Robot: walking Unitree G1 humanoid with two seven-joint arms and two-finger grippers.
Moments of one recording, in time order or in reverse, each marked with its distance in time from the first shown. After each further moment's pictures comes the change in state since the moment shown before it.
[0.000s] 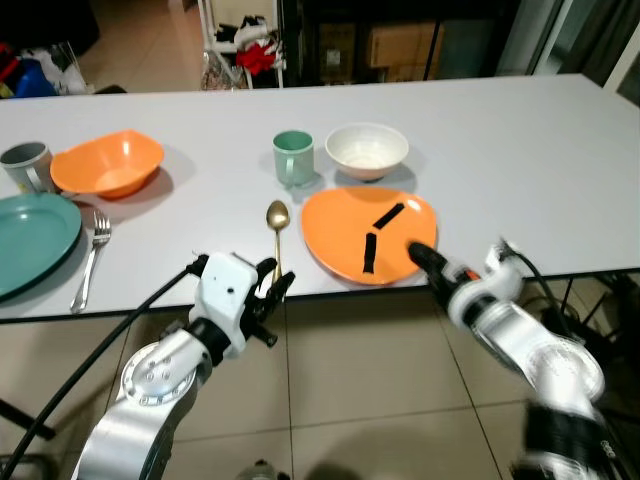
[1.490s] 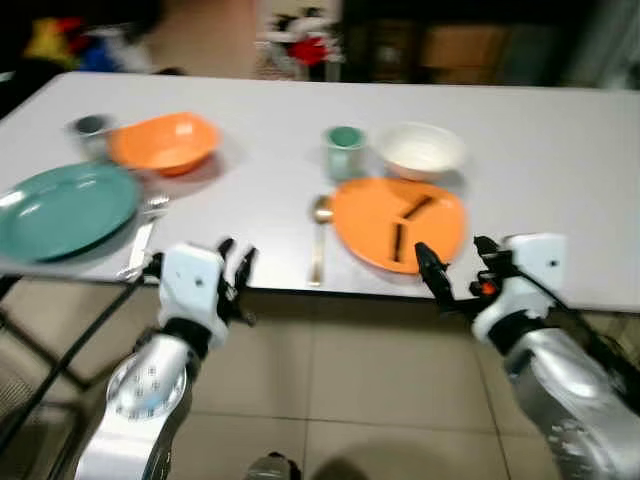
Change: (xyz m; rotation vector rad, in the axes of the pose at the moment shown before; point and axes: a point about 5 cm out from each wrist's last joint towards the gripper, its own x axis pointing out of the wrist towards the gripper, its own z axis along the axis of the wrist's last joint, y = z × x) left arm -0.013 0.016 0.015 -0.024 -0.083 0.348; right arm -0.078 0.050 -0.013 -0.945 -0.260 -0.045
